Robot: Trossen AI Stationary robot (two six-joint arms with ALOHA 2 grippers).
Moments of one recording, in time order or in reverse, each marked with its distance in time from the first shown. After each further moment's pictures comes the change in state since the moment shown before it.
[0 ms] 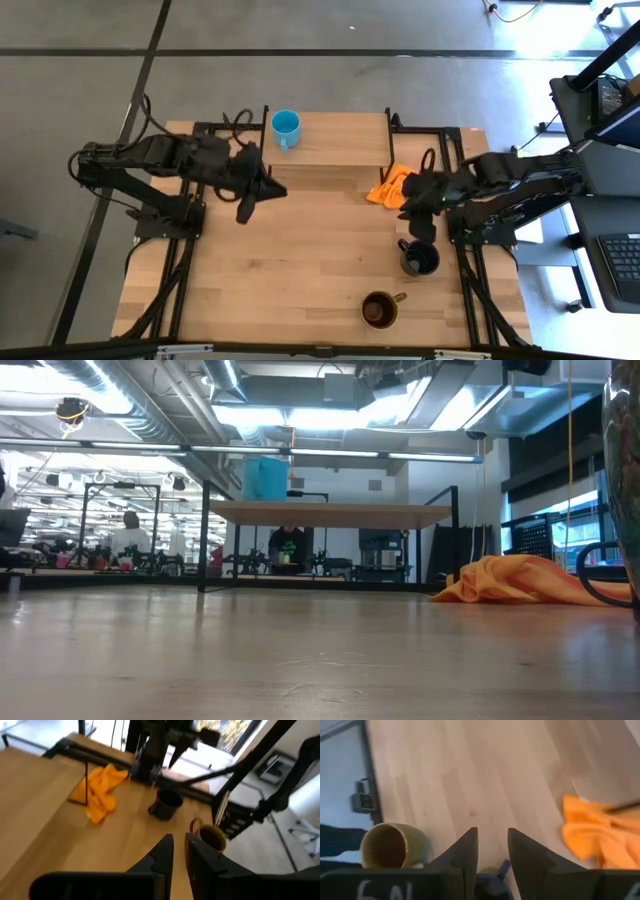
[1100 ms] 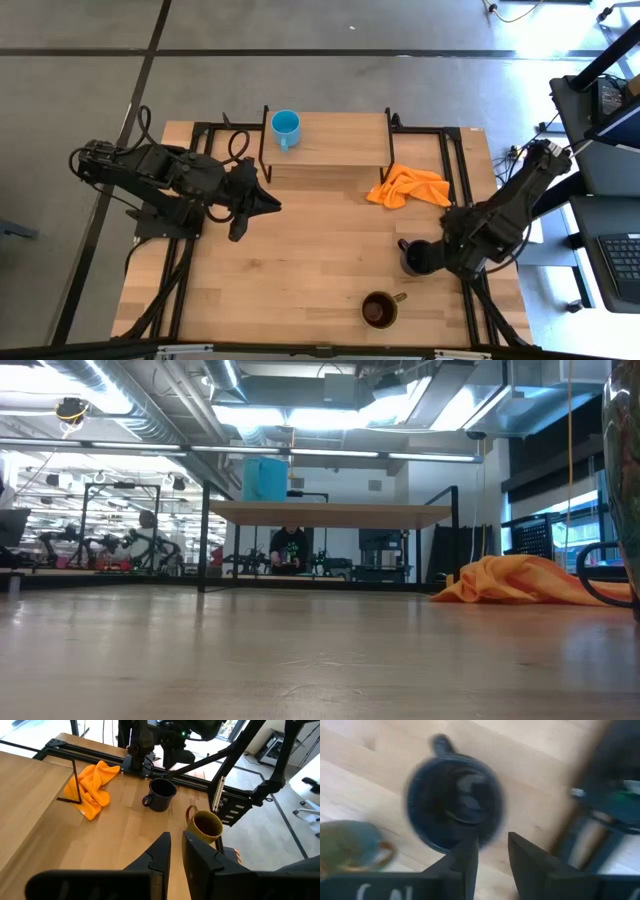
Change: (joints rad) left arm -0.132 0.000 0.000 -0.018 -0.115 0.028; right arm 0.607 -0.066 -0.411 -0.120 0.073 1.438
